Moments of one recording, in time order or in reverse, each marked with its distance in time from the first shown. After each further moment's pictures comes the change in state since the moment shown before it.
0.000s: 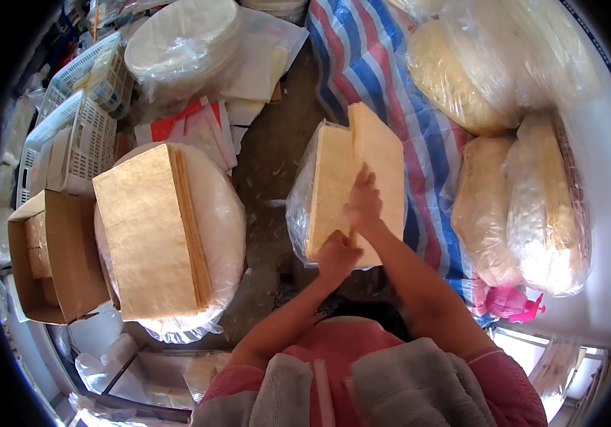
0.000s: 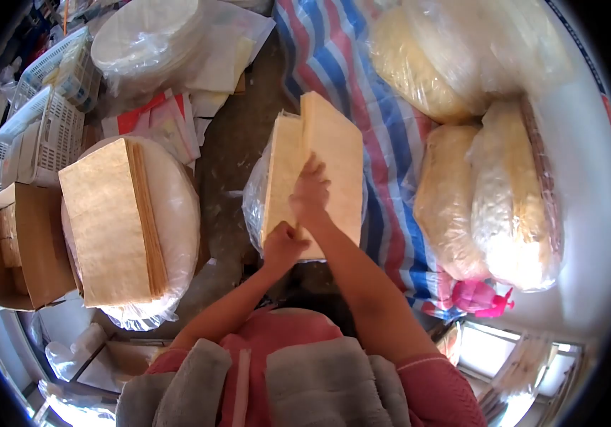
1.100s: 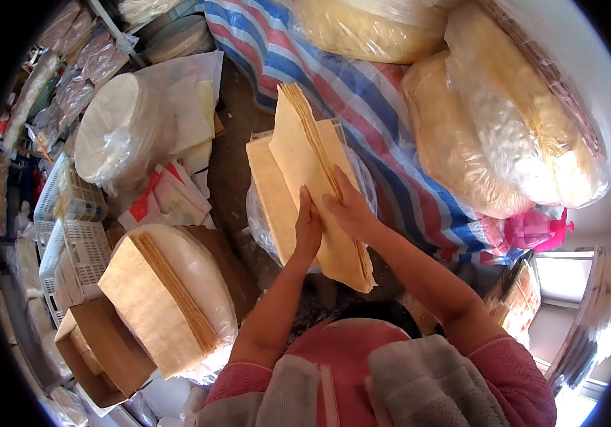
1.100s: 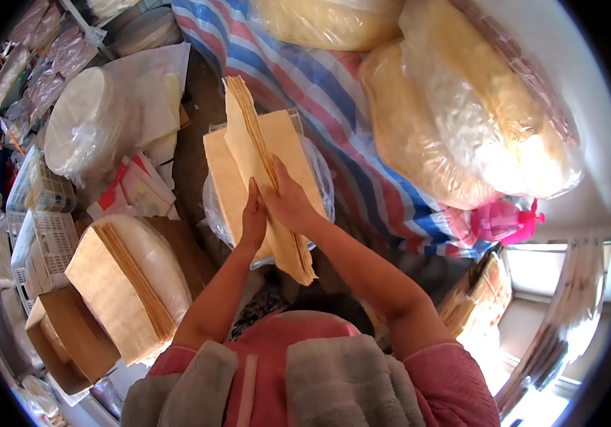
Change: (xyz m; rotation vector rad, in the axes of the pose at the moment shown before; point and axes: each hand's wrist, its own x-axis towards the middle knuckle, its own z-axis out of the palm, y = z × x) left_hand 0.063 0.030 0.081 -0.428 -0.374 0.055; right_hand -0.029 0.146 -0.049 1.070 0.087 -0.303
